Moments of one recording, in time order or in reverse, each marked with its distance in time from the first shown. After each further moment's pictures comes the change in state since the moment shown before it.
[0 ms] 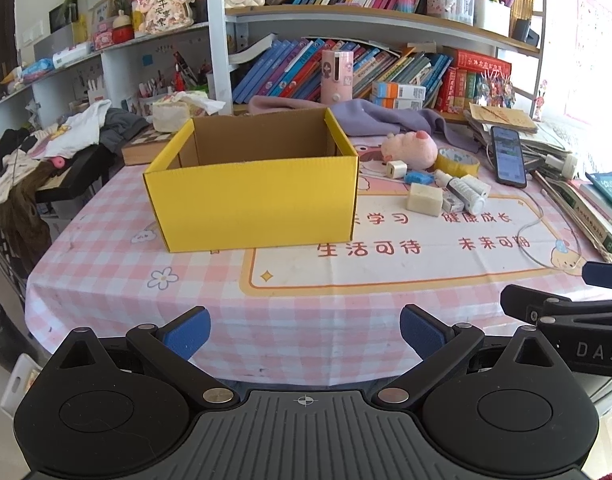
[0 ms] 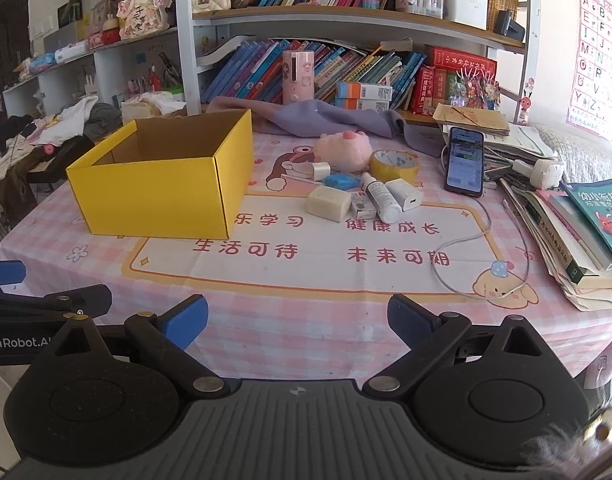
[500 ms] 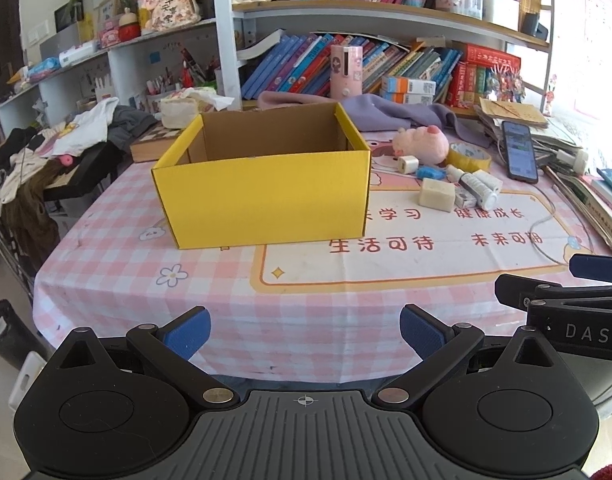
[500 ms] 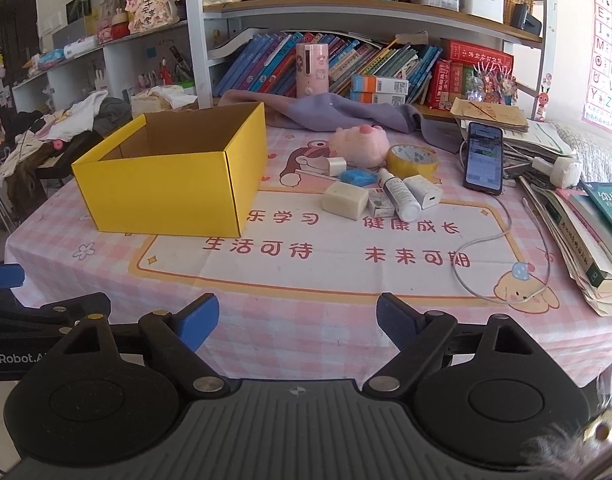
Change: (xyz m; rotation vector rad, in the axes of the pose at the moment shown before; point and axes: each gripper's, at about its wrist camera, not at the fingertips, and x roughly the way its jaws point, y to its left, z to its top) left arm 0.007 0.003 0.002 -0.004 0.009 0.036; right arm 0.019 0.002 0.007 -0.014 0.012 0.043
